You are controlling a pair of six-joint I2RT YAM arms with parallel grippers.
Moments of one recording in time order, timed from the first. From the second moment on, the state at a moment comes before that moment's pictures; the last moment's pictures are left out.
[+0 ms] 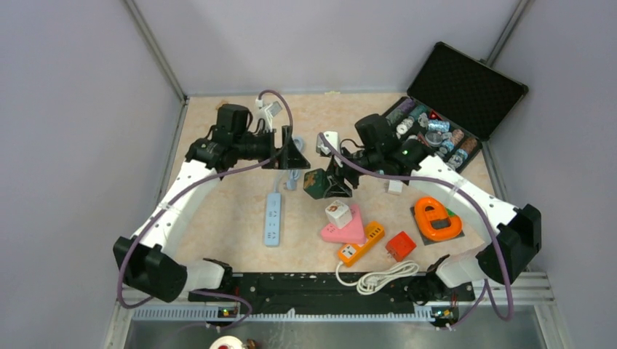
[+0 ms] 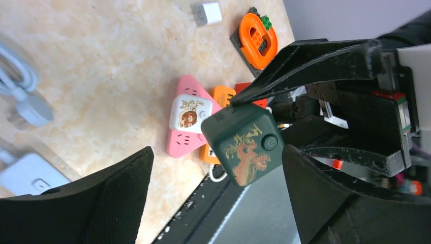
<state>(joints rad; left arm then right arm) -0.35 1.32 1.28 -0.65 0.75 -0.43 0.72 1.39 1.29 -0.61 -0.61 -0.45</state>
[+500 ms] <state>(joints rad) -0.36 0.83 0.96 -0.45 1.01 0.43 0.70 1.45 1.41 -0.93 -1.01 -0.81</state>
